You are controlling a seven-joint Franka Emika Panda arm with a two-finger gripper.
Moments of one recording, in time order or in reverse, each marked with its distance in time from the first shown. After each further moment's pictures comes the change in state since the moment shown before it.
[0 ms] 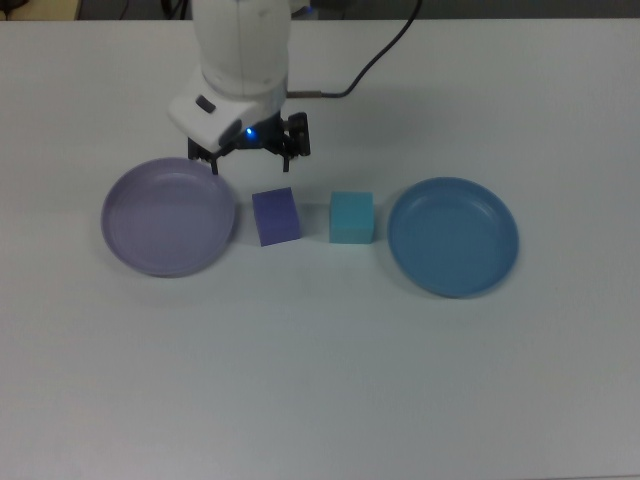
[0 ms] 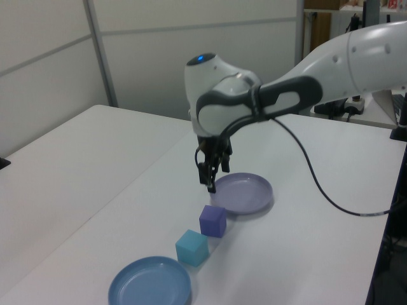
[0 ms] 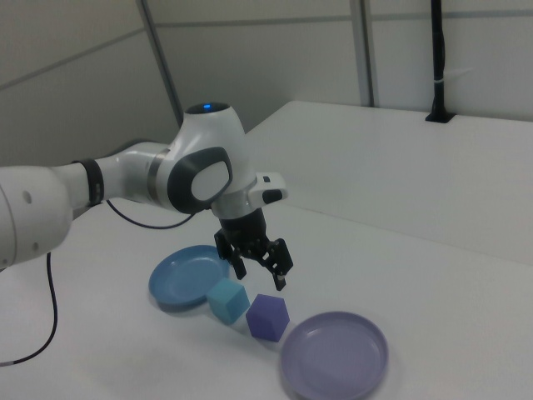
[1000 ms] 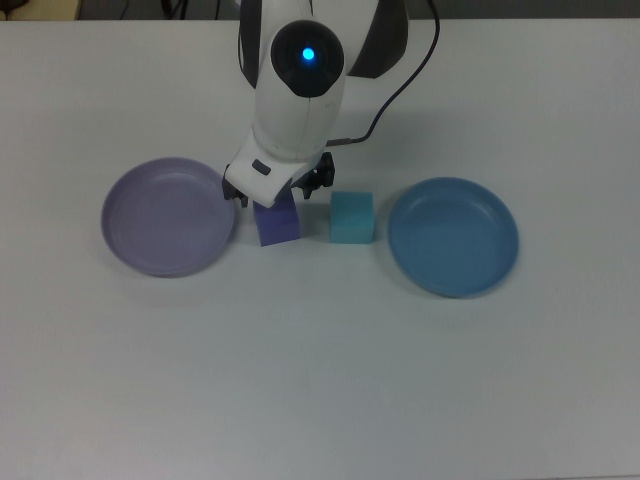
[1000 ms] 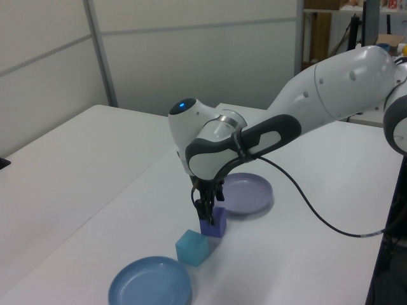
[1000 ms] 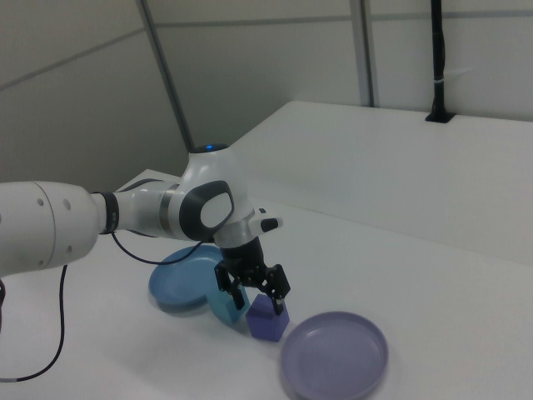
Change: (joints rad) arm 0.060 0.125 0.004 -0.026 -0.051 0.073 -0.023
